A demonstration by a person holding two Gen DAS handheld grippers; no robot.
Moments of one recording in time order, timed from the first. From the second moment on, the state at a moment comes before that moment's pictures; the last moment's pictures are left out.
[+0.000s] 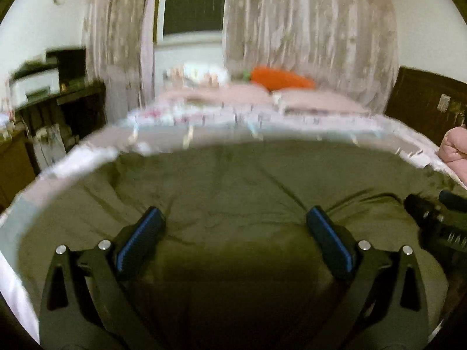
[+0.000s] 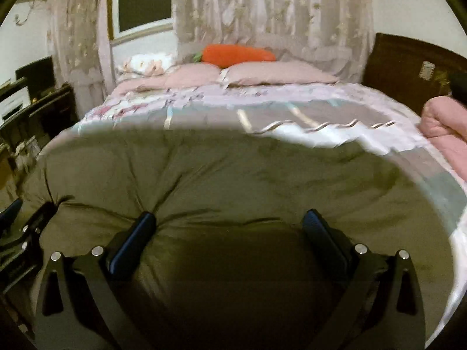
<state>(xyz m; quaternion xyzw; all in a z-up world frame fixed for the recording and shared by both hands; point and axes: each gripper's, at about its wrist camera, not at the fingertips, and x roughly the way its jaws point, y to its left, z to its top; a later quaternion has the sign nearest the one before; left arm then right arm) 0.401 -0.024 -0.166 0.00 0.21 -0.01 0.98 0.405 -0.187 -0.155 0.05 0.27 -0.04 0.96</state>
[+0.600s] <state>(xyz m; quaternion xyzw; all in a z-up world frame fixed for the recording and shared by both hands) 0.353 -0.004 -0.136 -0.03 0.16 -0.01 0.99 0.384 -0.216 -0.135 0.01 0.30 -0.10 0.95</state>
